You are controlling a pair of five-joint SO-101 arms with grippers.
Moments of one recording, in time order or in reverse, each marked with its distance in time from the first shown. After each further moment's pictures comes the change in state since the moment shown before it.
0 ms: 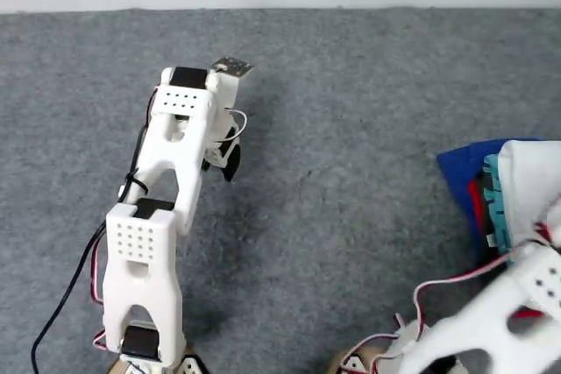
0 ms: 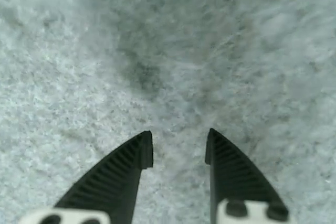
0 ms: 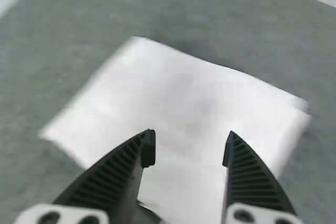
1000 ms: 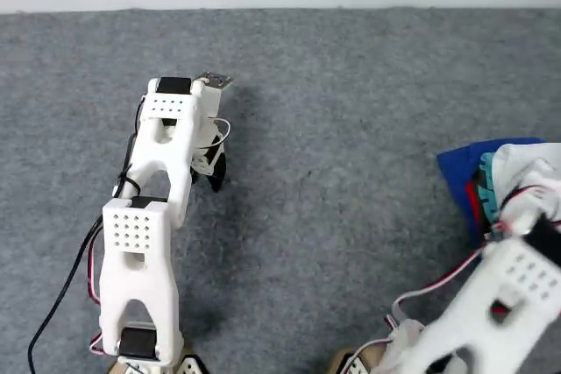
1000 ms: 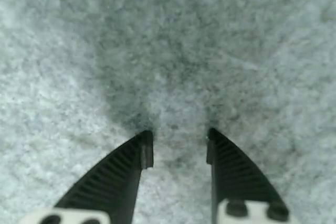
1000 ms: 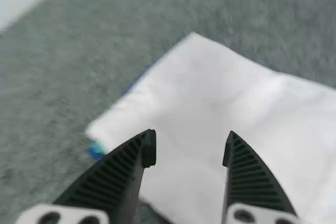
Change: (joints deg) left arm -3.6 7.8 -0.9 -0.6 -0.4; right arm -8.3 -4.7 18.4 -18.2 0.1
